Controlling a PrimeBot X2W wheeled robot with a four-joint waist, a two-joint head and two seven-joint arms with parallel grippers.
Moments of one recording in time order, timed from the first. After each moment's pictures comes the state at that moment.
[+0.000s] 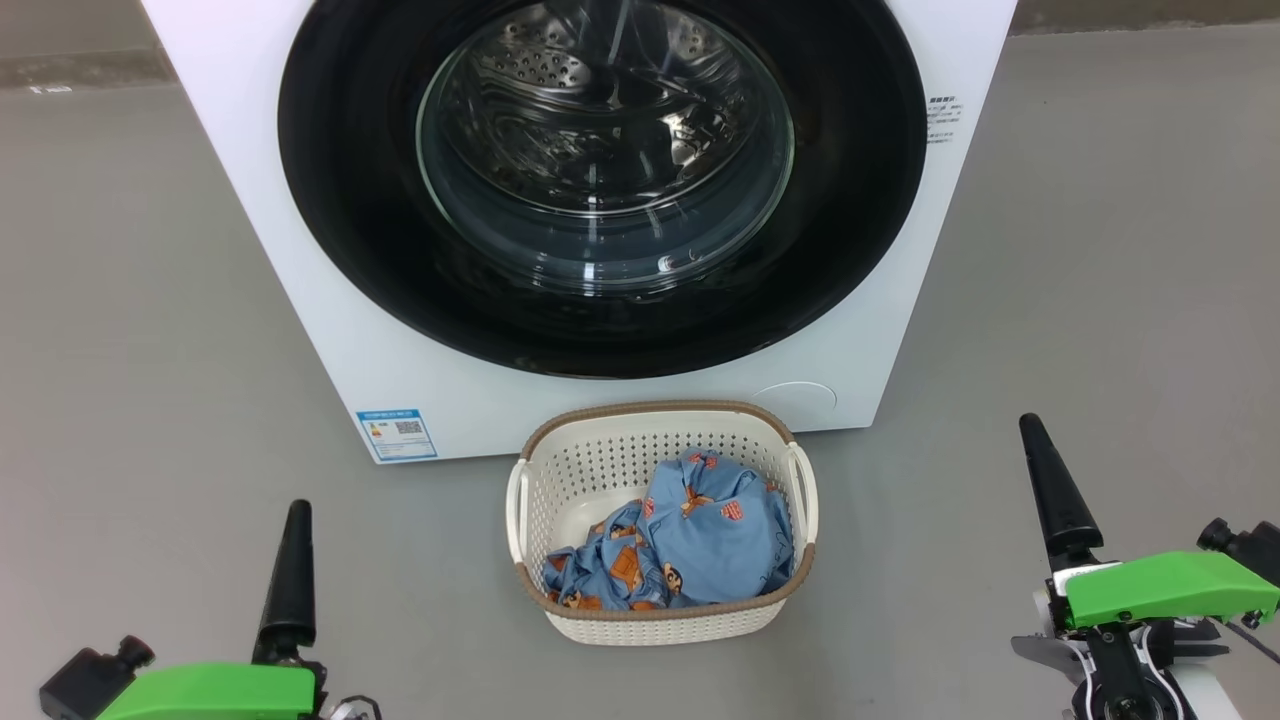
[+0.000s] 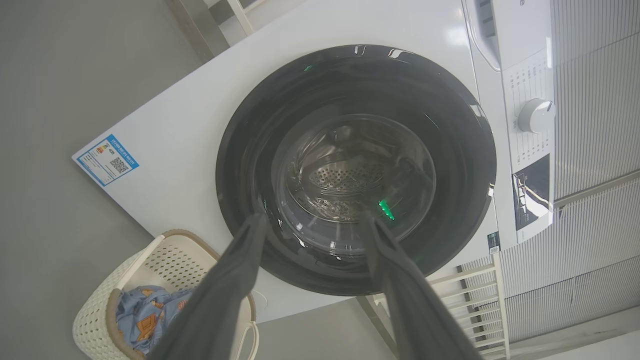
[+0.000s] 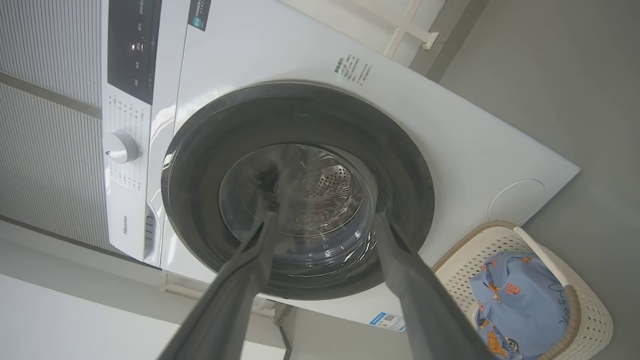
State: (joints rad) left arm -0.10 0.09 -0.06 0.25 -1.32 -0.13 -0.06; right arm -0.10 -0.08 0.03 0.20 1.33 0.13 -0.06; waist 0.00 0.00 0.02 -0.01
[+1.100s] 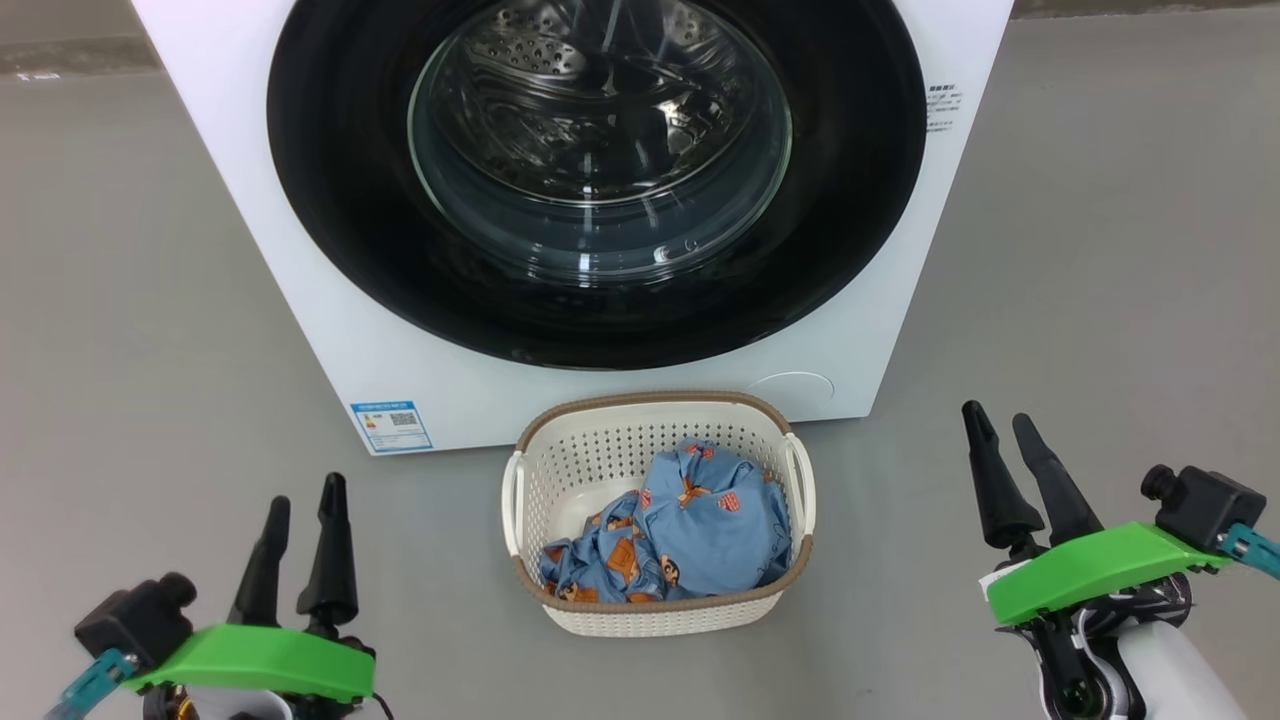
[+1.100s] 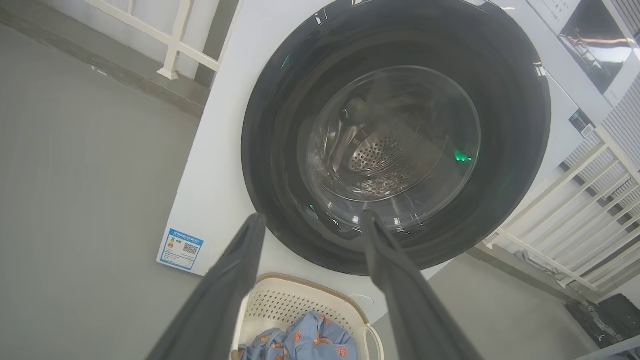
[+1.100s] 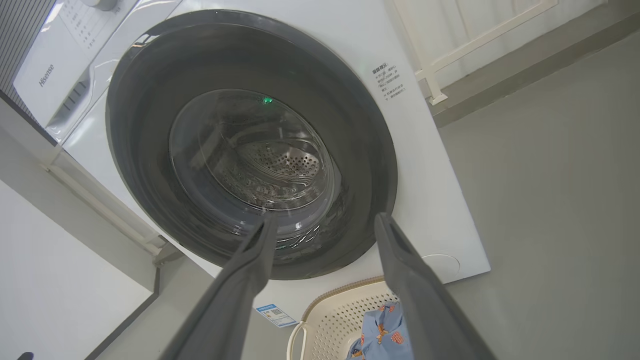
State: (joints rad) left arm -0.18 0.11 -0.10 0.35 -0.76 -0.12 -0.16; right arm -0.19 -0.13 0.13 0.30 0.79 0.13 -0.15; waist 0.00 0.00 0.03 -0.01
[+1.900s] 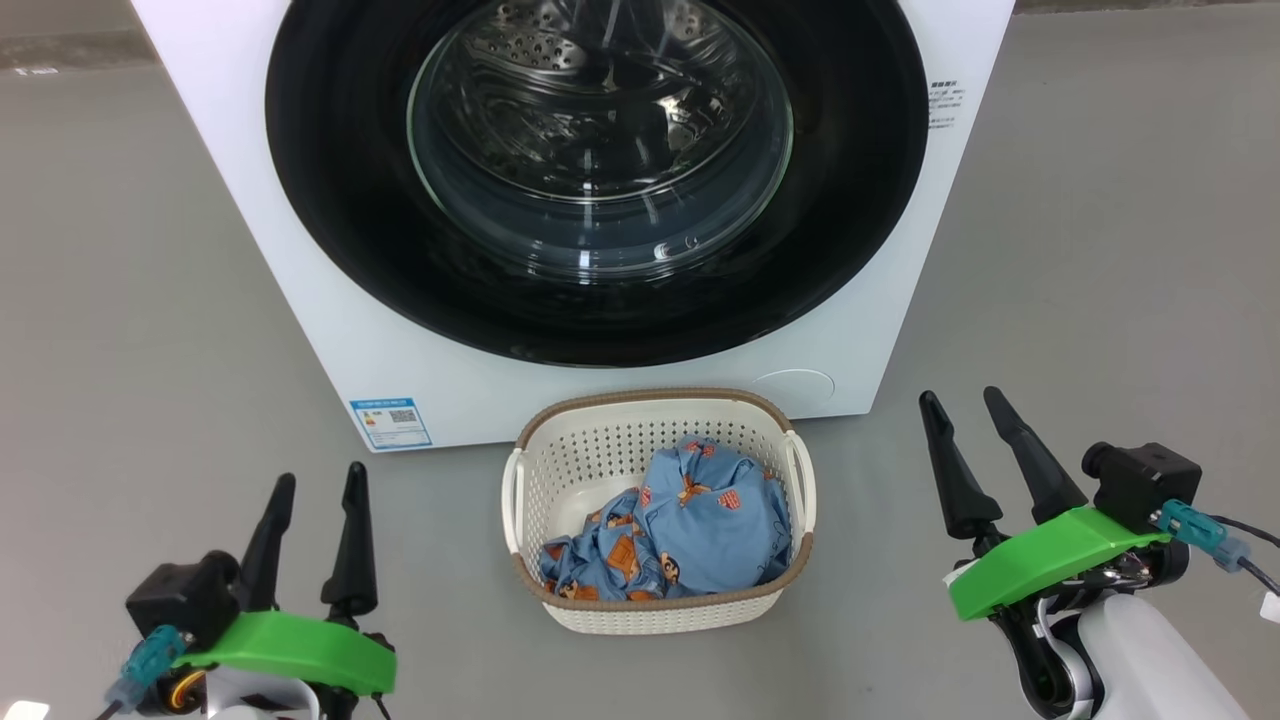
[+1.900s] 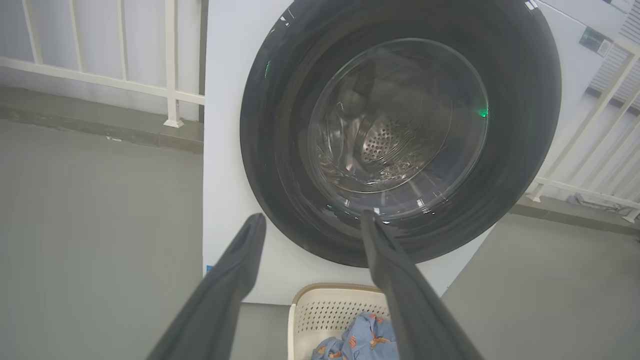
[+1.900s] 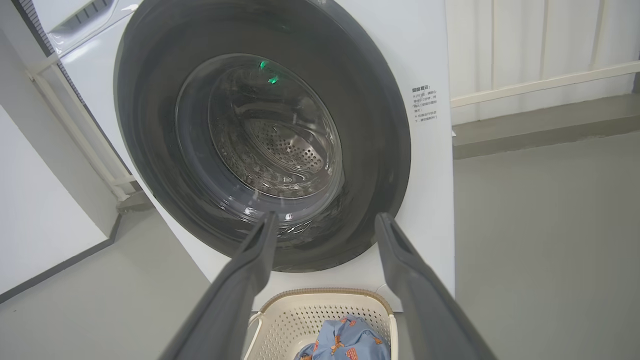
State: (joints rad) left arm -0.23 0.11 -0.10 0.41 -0.46 -0.11 -0.23; right arm -0.27 -0.15 0.21 0.38 0.53 0.13 -0.22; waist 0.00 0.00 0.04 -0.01
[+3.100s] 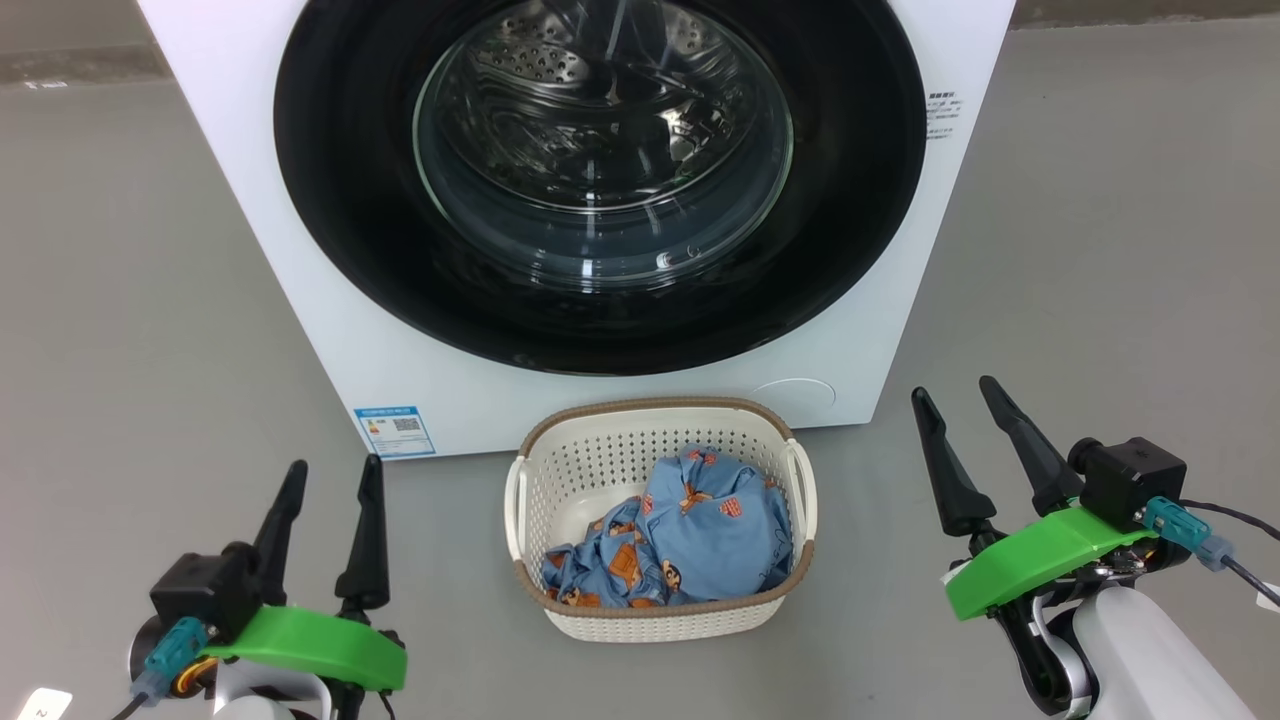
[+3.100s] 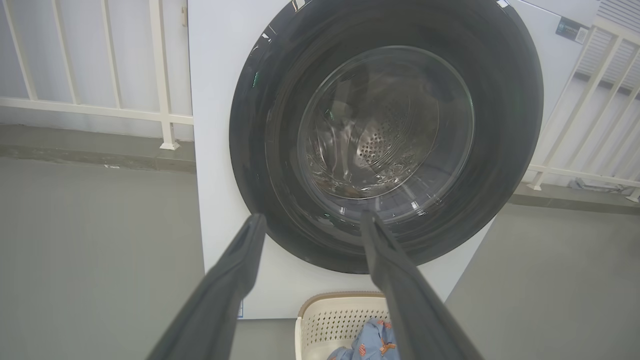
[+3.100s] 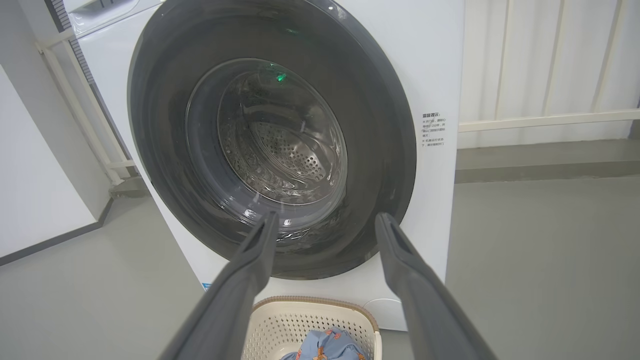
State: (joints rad) left arm -0.25 0.10 -0.11 0.43 -0.37 -0.13 -0.25; right arm -0.28 -0.17 0.23 0.40 0.44 0.13 -0.25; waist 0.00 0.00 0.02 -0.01
